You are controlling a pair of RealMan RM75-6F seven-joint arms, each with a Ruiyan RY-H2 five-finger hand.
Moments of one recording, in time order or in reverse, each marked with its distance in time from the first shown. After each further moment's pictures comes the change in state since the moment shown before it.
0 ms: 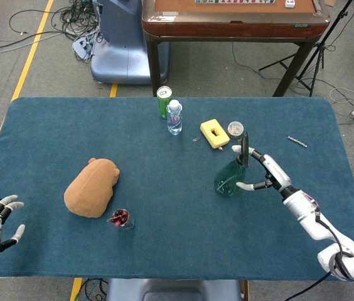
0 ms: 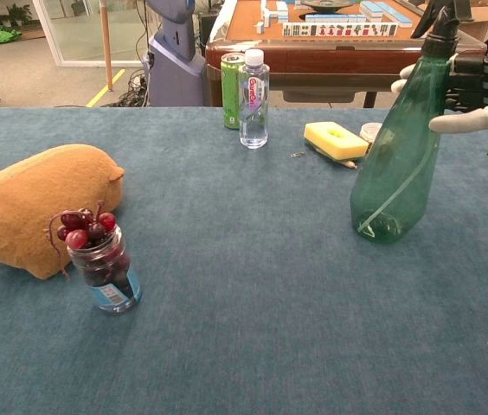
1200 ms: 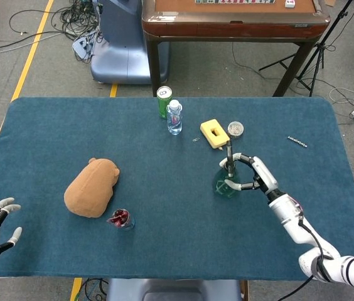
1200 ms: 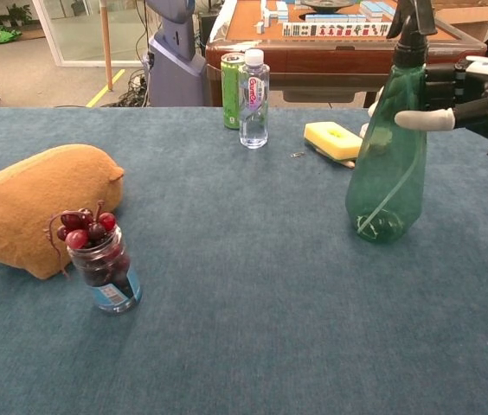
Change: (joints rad) left arm 0.022 0.004 0.009 0.009 0.002 0.021 -0.022; right arm 0.004 -0.102 0.031 -0.055 0.116 0.012 -0.110
